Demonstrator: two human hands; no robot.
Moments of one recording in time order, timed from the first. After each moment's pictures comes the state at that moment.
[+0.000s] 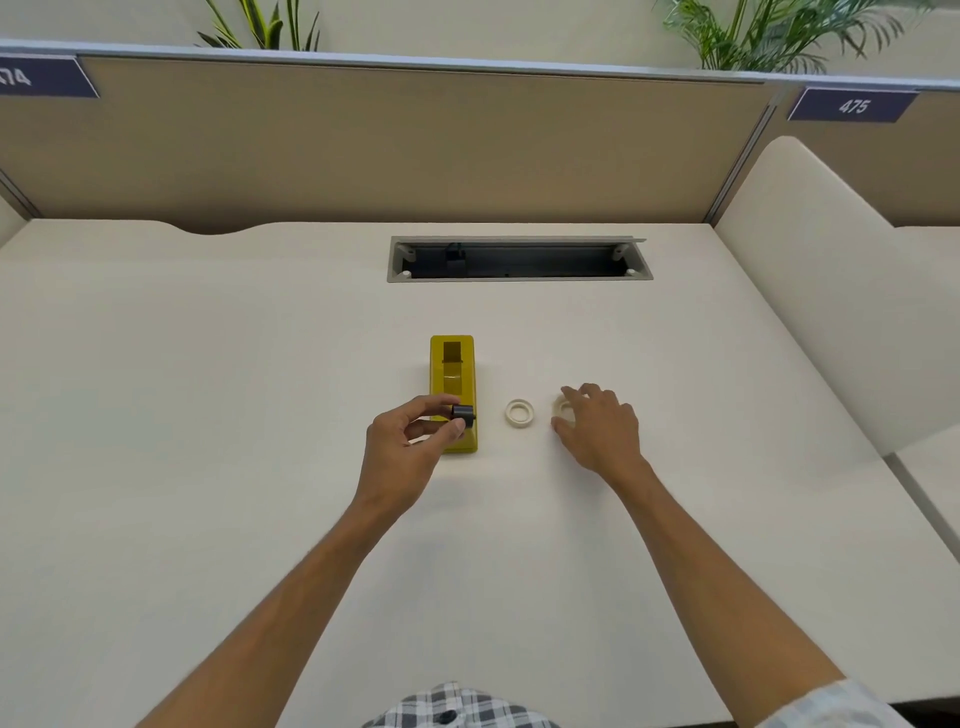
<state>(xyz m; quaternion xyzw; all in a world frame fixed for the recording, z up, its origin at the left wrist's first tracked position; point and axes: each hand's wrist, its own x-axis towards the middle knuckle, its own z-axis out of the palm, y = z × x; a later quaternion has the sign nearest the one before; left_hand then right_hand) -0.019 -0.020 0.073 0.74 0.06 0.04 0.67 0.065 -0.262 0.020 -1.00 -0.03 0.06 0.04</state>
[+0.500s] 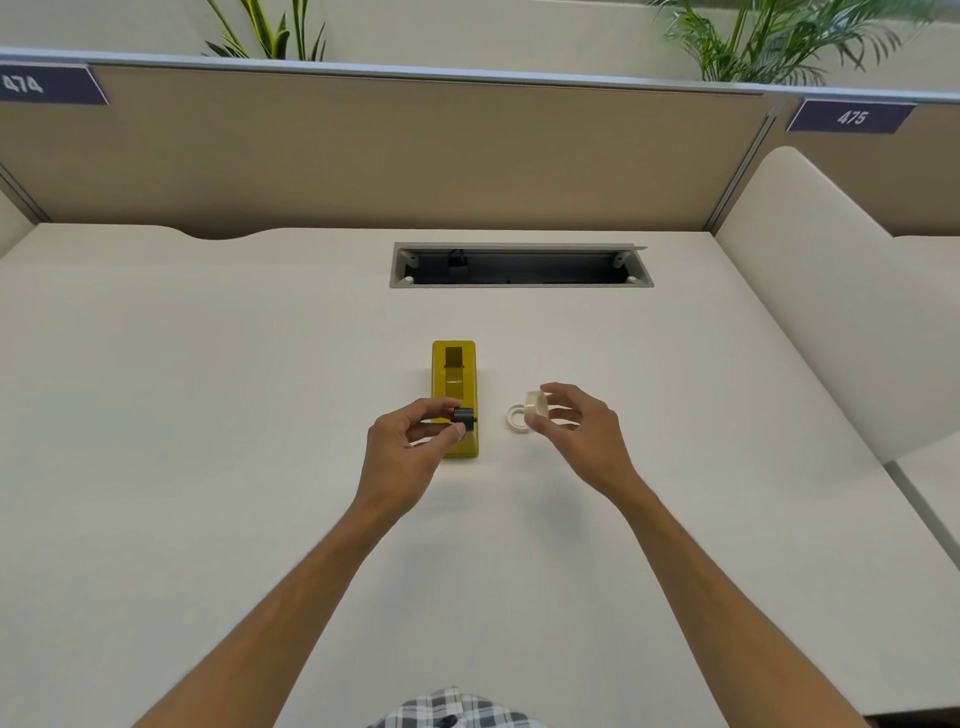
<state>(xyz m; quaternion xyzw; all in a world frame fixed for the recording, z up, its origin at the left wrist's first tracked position) -0.018 -0.020 0.074 0.74 0.06 0.04 0.67 0.035 -0.240 0.051 -0.83 0.00 0.02 0.56</state>
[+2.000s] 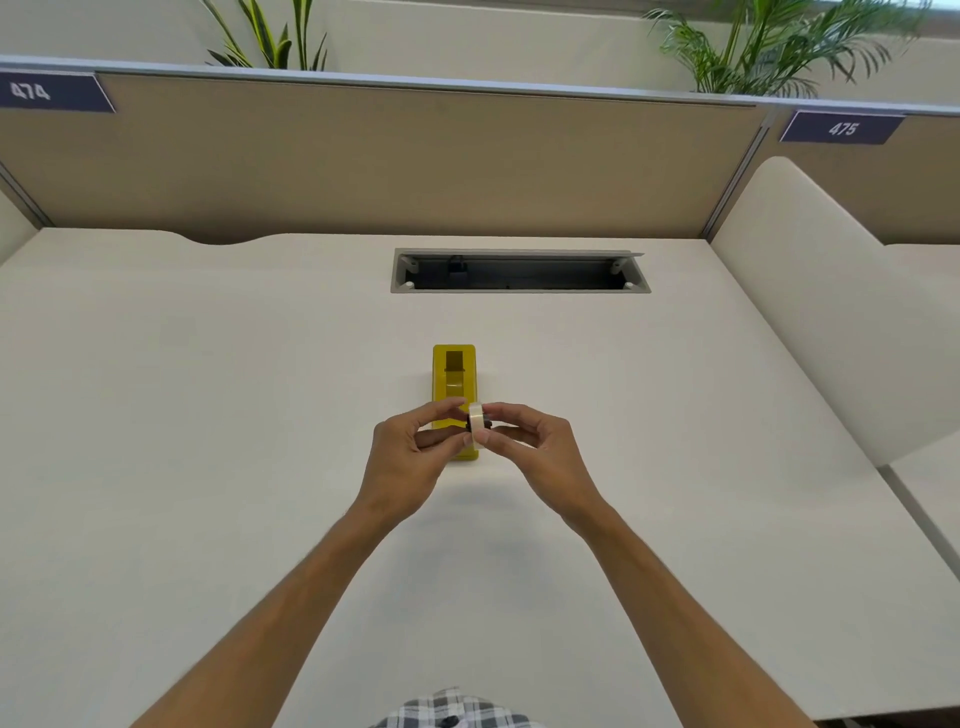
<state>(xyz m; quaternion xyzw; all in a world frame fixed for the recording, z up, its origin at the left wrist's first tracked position) -0.020 -0.019 0.074 0.74 0.00 0.03 0.67 -0.003 -0.191 0.081 -0.72 -0.05 0.10 0.69</state>
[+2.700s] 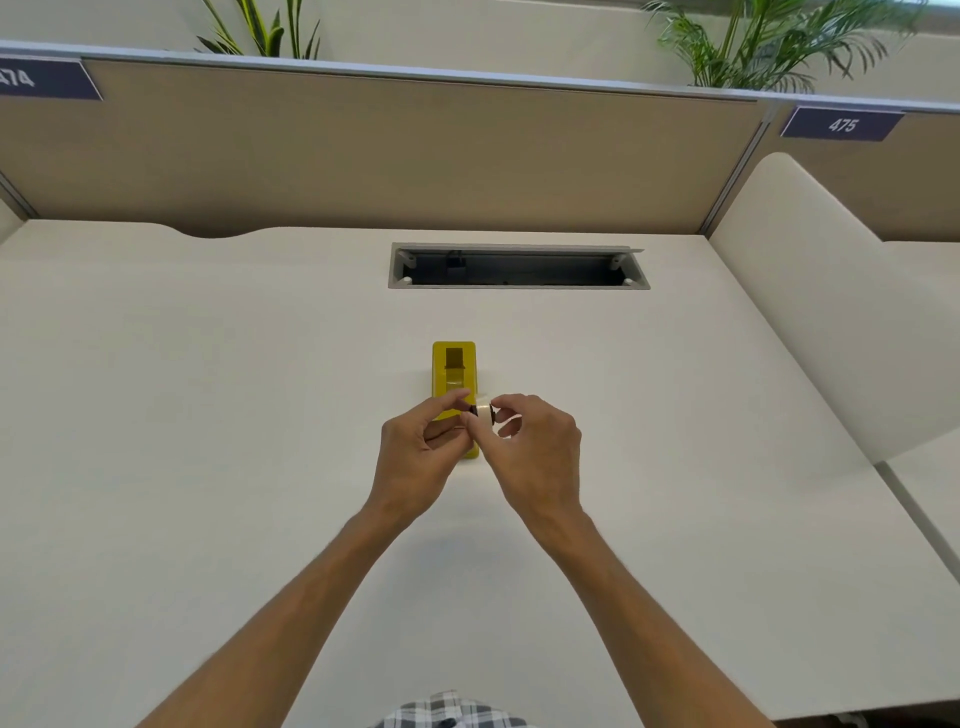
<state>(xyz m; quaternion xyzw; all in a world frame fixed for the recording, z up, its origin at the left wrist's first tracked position) -0.014 -0.025 0.063 0.73 -0.02 0.07 0.68 -0.012 -0.159 0.093 -0.89 0.00 -0.15 0.43</state>
